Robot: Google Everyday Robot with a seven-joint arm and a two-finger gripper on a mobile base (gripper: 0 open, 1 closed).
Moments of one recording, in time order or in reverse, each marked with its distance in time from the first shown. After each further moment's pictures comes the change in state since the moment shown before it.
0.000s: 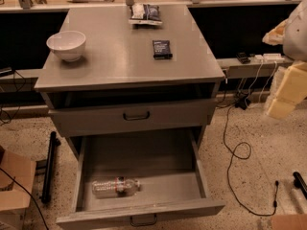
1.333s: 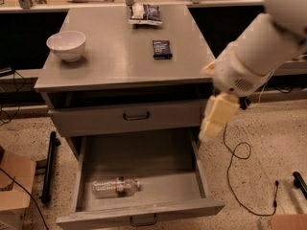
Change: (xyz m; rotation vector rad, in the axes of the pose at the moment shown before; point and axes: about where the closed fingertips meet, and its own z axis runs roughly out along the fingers) arm -0.076 0.023 0.107 -0.158 -0.187 -0.080
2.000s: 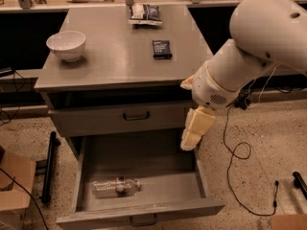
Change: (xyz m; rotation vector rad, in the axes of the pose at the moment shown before) arm -0.021 0.007 0.060 -0.058 -0.061 -0.048
